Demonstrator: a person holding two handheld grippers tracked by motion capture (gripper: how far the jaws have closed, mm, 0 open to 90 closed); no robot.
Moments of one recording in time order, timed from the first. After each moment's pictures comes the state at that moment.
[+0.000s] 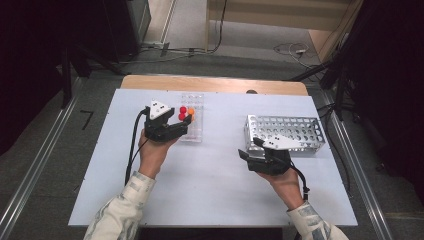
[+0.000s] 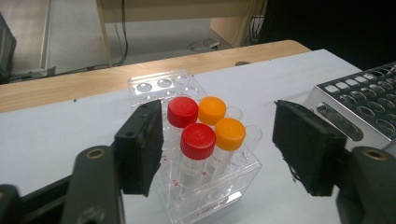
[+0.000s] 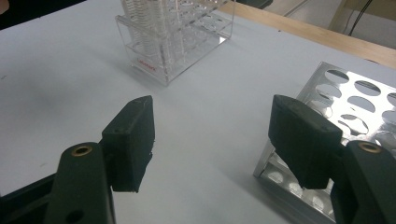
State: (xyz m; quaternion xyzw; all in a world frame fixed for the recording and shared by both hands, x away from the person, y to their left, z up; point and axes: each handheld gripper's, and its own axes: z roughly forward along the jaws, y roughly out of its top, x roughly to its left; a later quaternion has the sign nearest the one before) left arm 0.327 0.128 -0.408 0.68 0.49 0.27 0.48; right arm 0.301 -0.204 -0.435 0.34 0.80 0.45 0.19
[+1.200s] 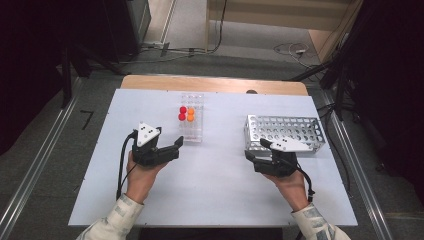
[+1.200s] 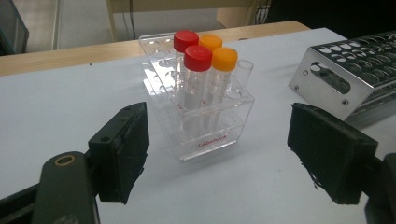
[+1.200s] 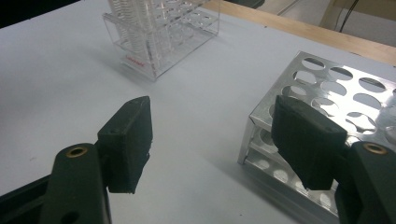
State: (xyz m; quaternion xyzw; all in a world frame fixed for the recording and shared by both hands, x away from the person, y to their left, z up) left arm 0.268 0.143 -0.429 0.68 0.49 0.27 0.47; right arm 0.297 -0.223 -0.437 0.35 0.79 0.45 0.20
